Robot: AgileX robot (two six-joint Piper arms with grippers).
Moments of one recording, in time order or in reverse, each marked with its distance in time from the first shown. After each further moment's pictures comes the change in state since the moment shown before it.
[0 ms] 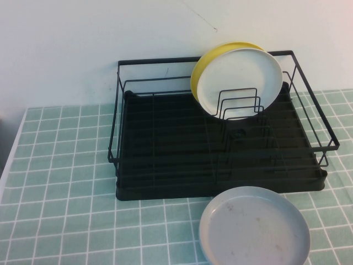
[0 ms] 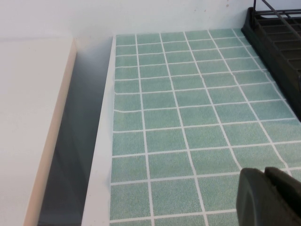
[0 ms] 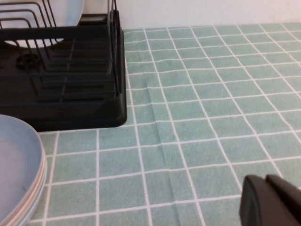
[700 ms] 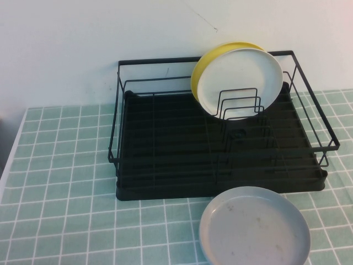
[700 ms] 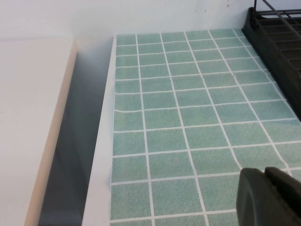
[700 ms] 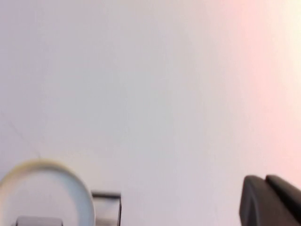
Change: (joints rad) right arm 0.000 0.000 0.009 -0.065 -0.625 -0.018; left arm 0.000 0.000 0.000 0.000 0.000 0.000
